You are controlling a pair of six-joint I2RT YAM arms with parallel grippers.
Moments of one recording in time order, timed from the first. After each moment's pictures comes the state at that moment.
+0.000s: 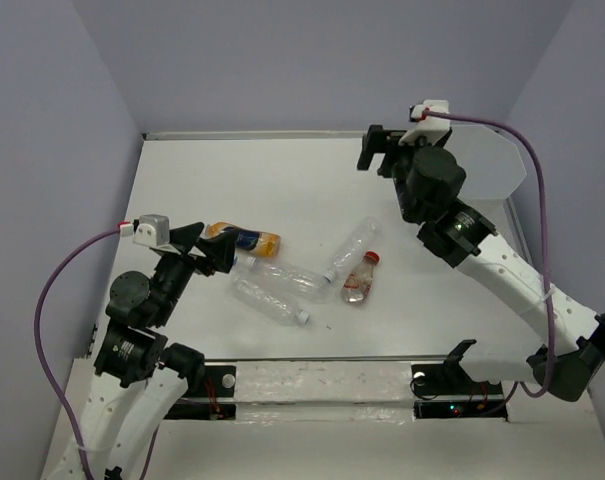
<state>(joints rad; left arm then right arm) -0.40 0.35 0.67 -0.21 0.00 -0.37 0.69 1.24 1.37 -0.03 0.69 0.06</state>
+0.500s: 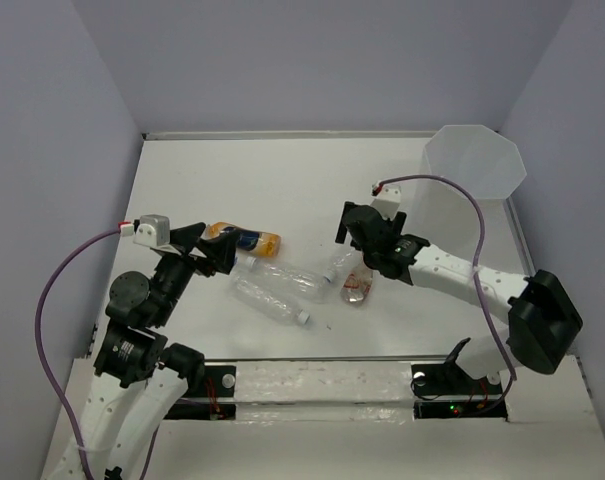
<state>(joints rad) -0.40 0.36 0.67 -0.21 0.02 -0.38 0.80 1.40 0.96 -0.24 0.72 0.69</state>
